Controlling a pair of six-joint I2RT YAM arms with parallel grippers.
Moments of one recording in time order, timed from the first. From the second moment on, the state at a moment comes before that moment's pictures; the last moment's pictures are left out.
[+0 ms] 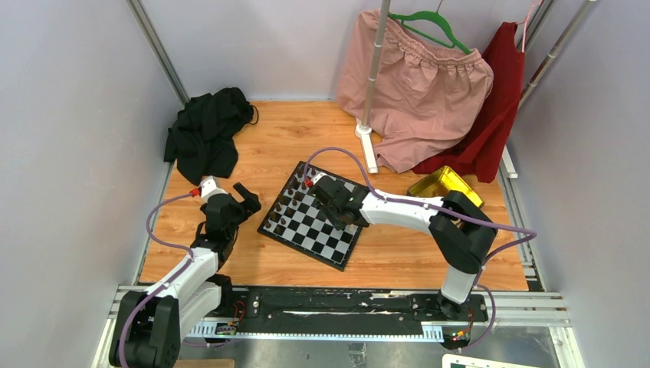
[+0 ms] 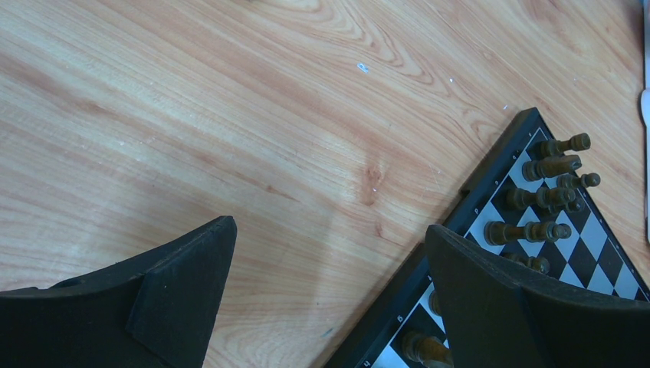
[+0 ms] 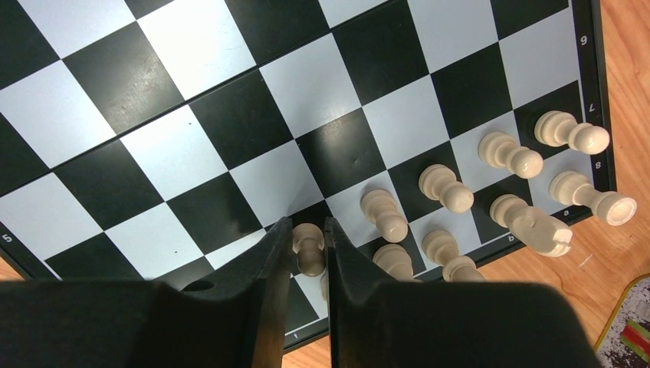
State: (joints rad) left arm -0.14 0.91 0.18 0.27 -0.23 -0.63; right arm 0.97 1.75 1.14 -0.45 0.24 0.15
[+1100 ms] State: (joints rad) left arm -0.14 0.91 0.18 0.27 -0.23 -0.63; right arm 0.88 1.47 1.20 -0.52 0.36 0.15
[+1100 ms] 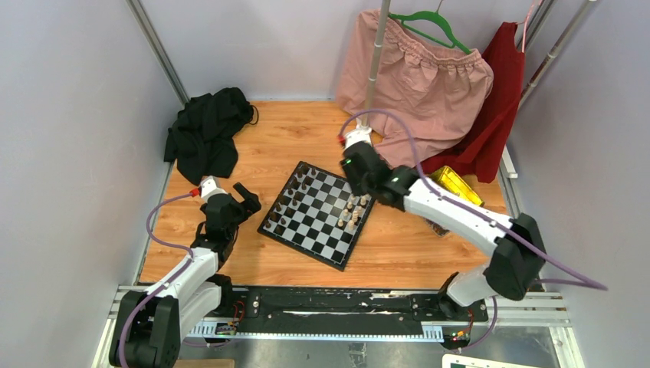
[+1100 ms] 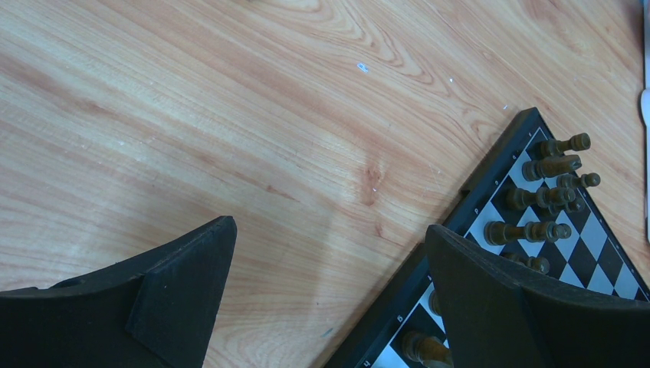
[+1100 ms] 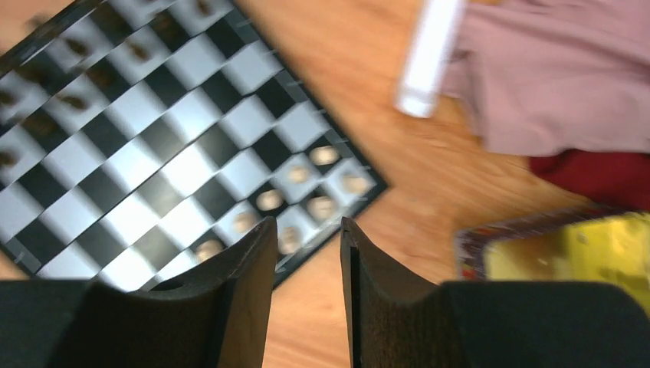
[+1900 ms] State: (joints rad) left arm -0.14 0.92 0.18 0.27 -0.23 -0.63; right arm 0.08 1.42 0.89 -0.44 0.38 0.38
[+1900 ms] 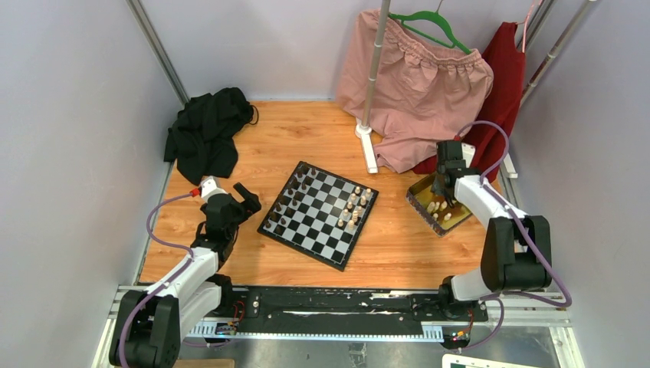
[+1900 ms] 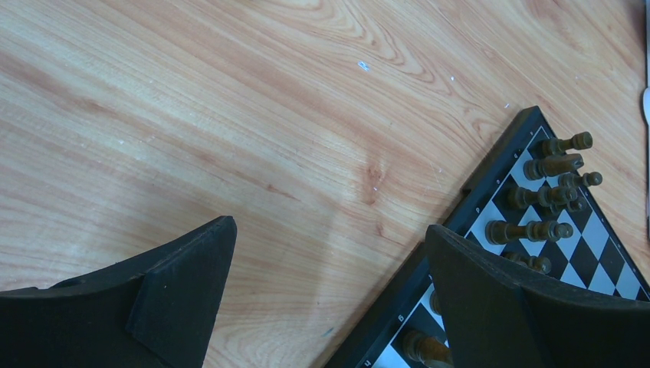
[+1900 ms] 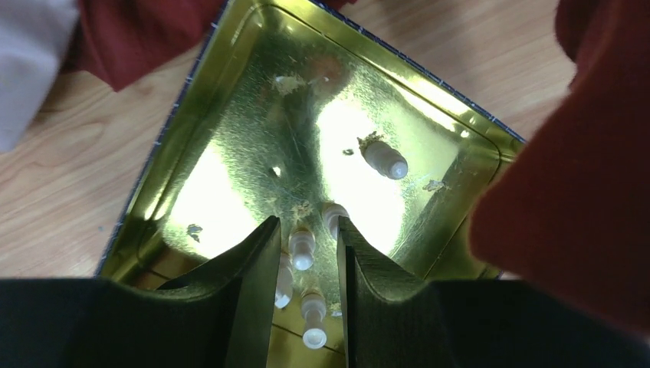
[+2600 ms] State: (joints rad) left arm -0.14 0.92 0.18 0.28 -0.22 -0.63; right arm -0.02 1.49 0.84 -0.39 0.32 0.41
